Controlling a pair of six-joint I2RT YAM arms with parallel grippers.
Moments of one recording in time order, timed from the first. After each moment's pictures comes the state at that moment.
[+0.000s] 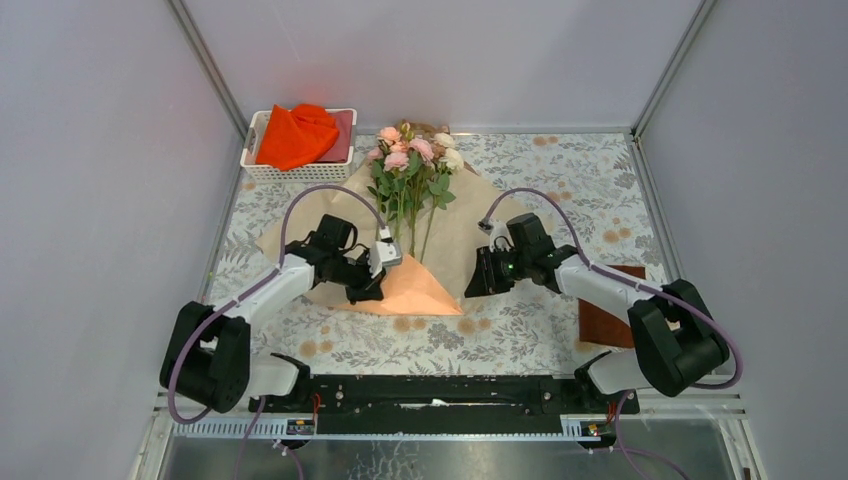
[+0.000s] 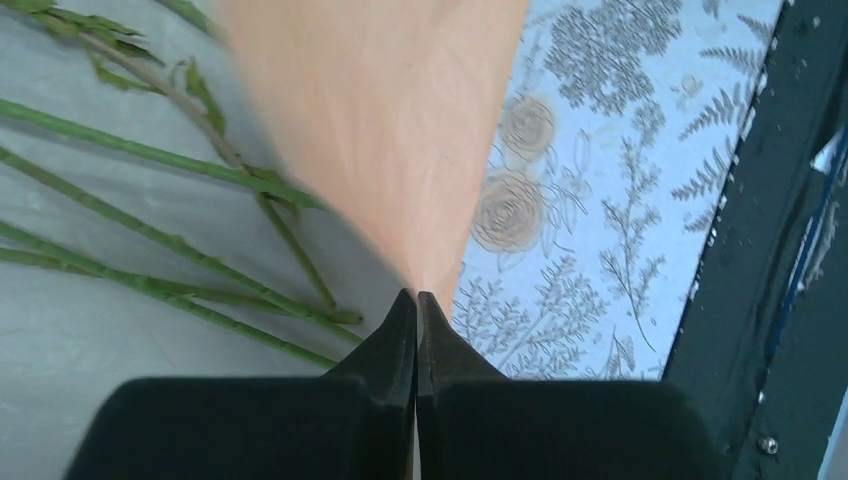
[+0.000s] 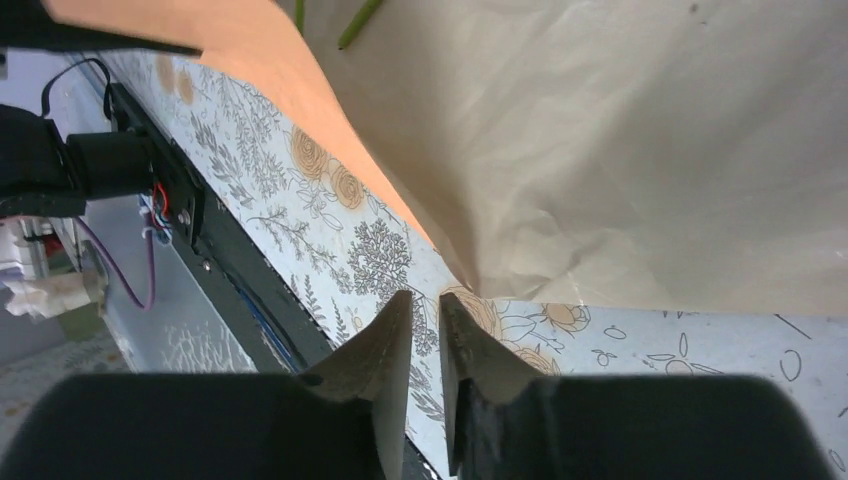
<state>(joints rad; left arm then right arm) -0.34 1.33 0.73 -0.53 0.72 0.68 0.52 1.40 0.70 -0.20 -0.61 0.35</state>
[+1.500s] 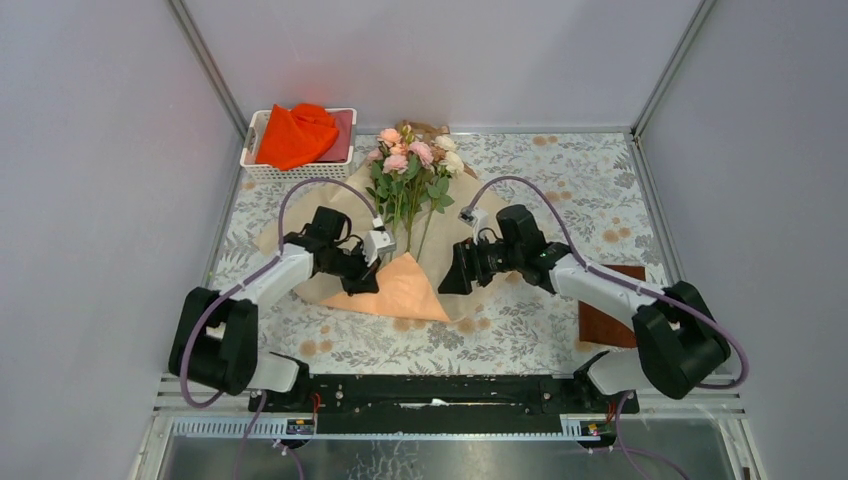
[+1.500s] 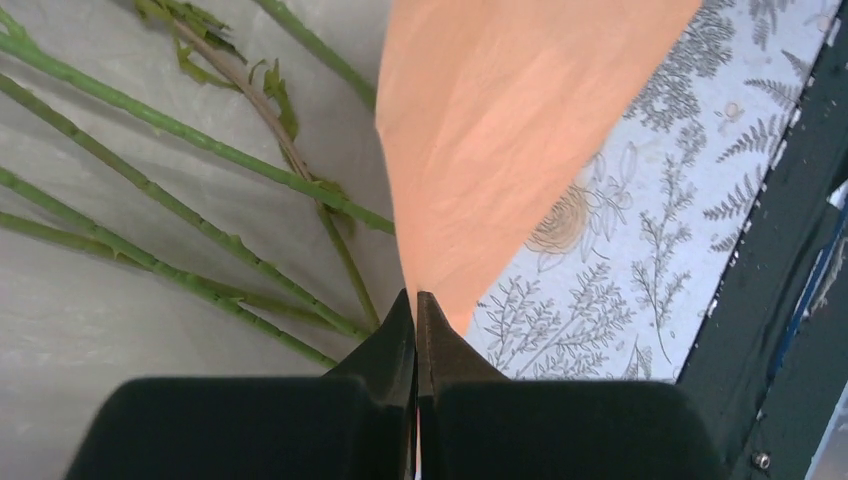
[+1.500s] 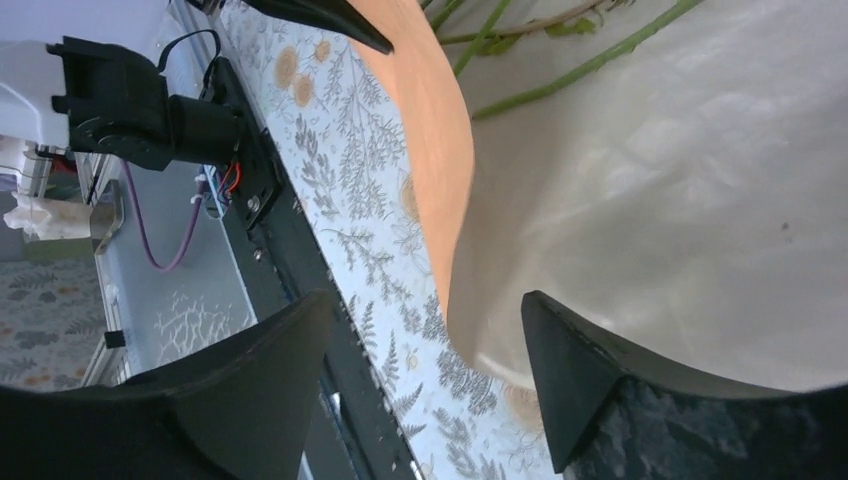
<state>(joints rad) -0.27 1.36 0.76 -0.57 0.73 0.69 0.59 1.36 0.75 -0.08 -0.70 0.31</state>
